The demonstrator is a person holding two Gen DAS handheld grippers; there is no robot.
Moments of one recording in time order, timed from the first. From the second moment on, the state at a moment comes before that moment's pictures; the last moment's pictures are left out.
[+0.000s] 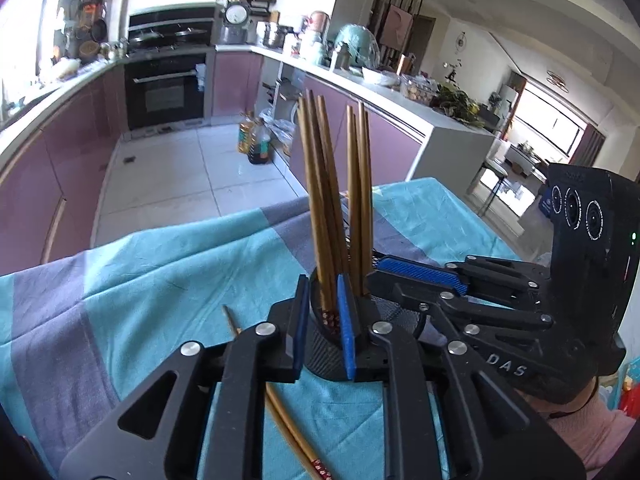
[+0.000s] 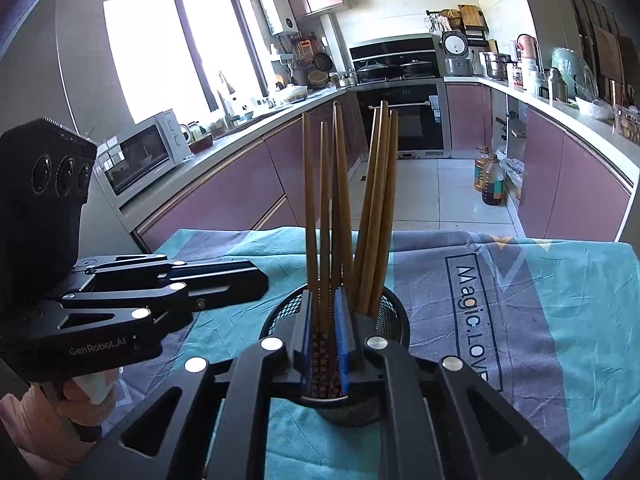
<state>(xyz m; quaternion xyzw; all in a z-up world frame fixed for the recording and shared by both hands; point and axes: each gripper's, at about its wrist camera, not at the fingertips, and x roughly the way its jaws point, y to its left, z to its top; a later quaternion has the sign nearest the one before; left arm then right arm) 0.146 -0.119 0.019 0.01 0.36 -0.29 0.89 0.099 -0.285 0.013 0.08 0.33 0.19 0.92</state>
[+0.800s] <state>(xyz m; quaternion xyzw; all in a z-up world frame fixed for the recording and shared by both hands) 0.093 -0.051 -0.048 0.02 0.38 -0.23 0.90 0.037 -0.251 -0.012 0.06 0.36 0.26 0.89</state>
